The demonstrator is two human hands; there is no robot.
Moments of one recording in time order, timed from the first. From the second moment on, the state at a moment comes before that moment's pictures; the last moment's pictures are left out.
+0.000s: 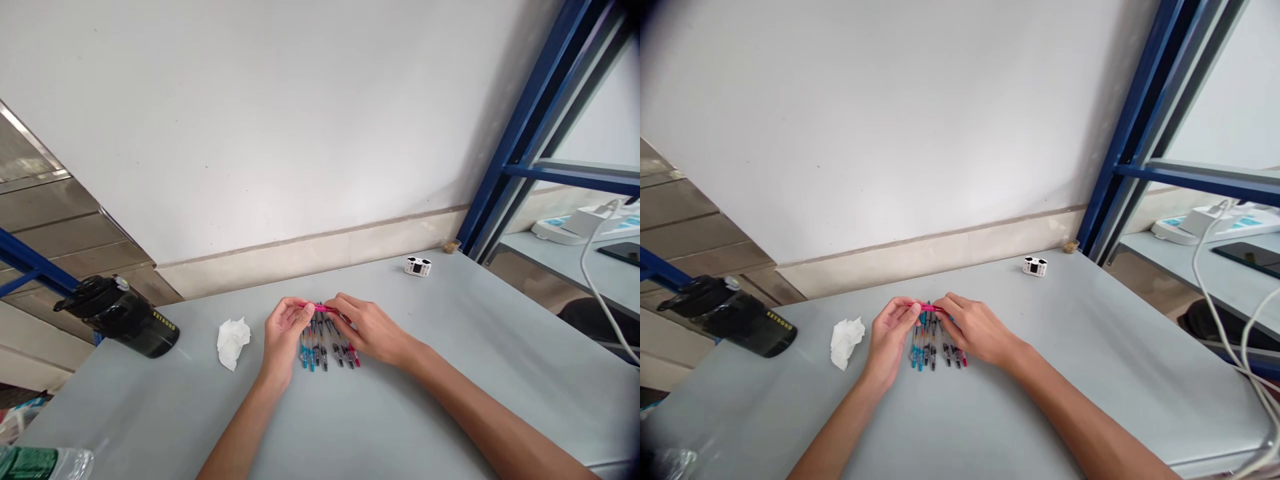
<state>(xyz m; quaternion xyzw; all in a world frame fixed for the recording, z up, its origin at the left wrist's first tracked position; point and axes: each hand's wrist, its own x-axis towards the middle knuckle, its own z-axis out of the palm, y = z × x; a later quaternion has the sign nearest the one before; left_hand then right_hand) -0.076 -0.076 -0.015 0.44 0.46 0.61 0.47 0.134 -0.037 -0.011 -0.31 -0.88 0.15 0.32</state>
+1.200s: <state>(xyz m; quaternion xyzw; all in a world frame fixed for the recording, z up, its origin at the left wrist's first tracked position) -0.077 -0.076 -0.016 0.53 0.54 0.54 0.36 0.132 -0.033 -0.014 -0.27 -0.90 0.10 0.34</state>
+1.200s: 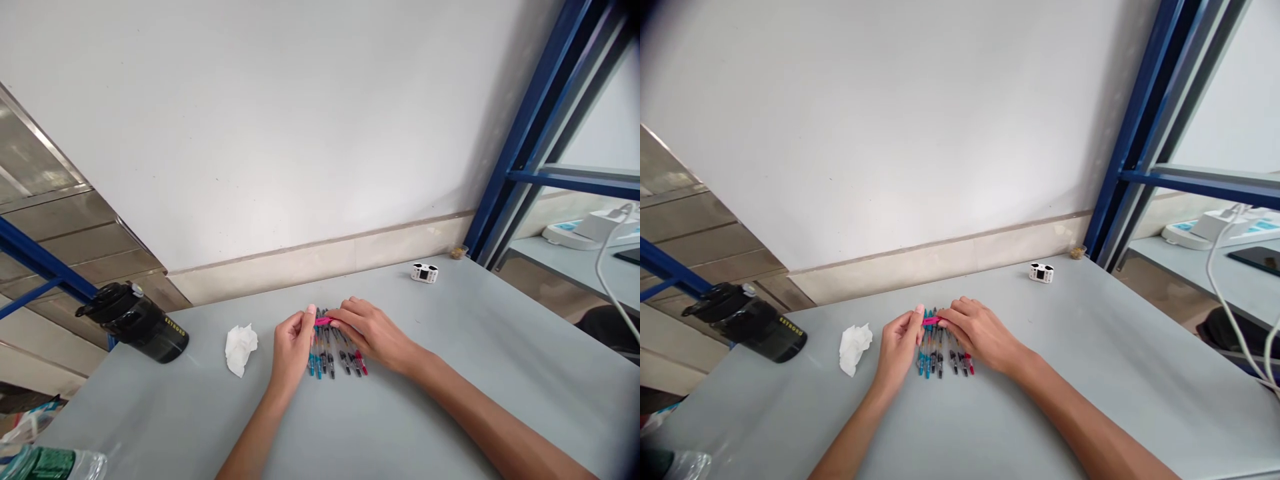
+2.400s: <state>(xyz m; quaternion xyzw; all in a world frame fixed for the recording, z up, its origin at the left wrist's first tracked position) -0.100 -0.060 -0.015 0.32 0.47 0.72 0.40 0.143 -0.022 -0.013 -0.34 -0.86 0.07 0.37</state>
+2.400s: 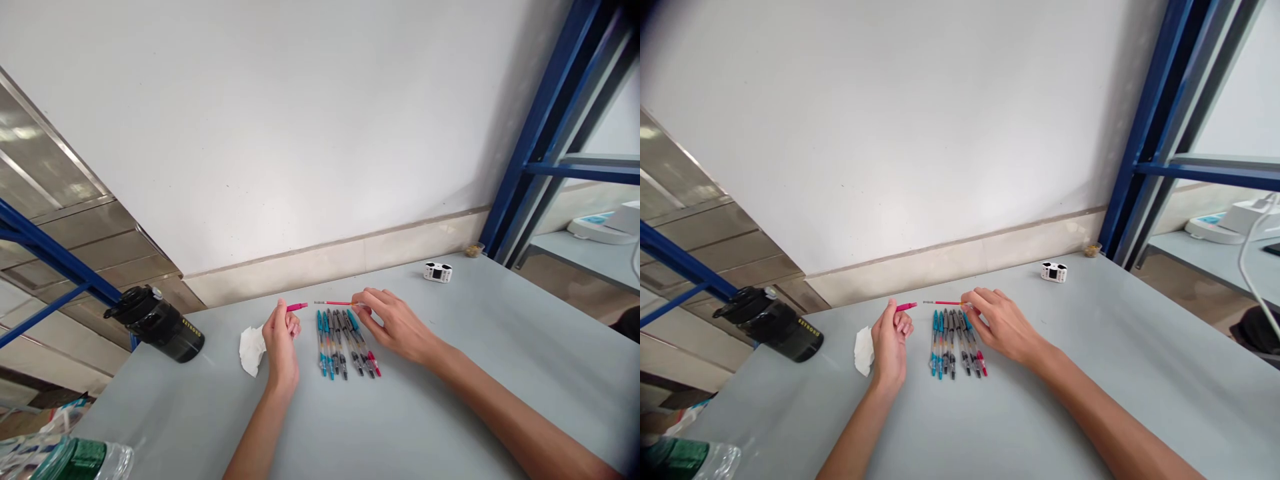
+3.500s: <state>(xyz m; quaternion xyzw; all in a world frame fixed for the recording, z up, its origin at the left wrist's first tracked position) -0.084 -0.074 -0.012 0.52 0.53 0.58 0.33 0.138 -0.028 -0.019 -0.32 -0.88 0.13 0.32</state>
